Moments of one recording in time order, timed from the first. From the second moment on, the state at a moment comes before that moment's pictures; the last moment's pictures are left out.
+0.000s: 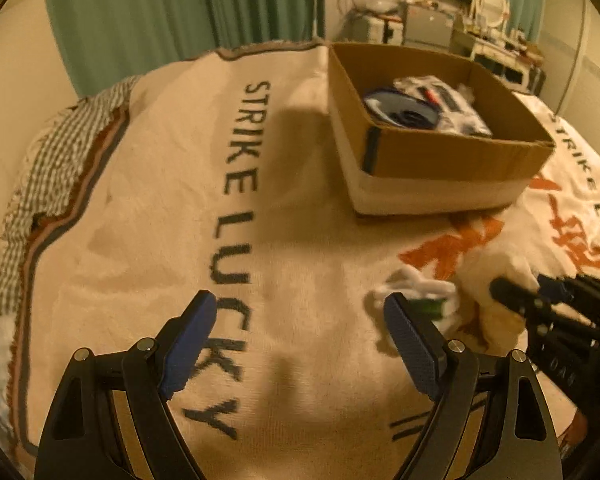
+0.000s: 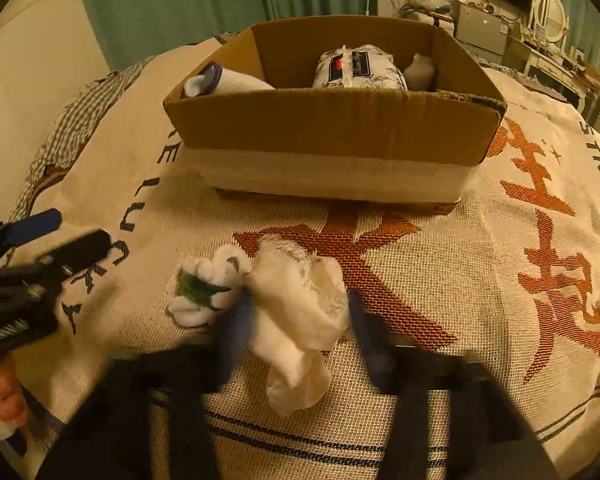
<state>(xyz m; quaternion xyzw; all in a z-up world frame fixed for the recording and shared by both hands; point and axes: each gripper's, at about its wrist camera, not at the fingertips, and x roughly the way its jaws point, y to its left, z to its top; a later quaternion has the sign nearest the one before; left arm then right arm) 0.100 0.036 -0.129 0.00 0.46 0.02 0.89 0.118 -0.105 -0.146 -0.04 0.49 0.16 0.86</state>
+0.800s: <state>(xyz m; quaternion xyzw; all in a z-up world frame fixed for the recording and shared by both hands) 0.115 -0.022 -0.183 -0.02 0.50 -0.04 0.86 0.133 -0.159 -0.122 0.03 0.45 0.15 0.88</state>
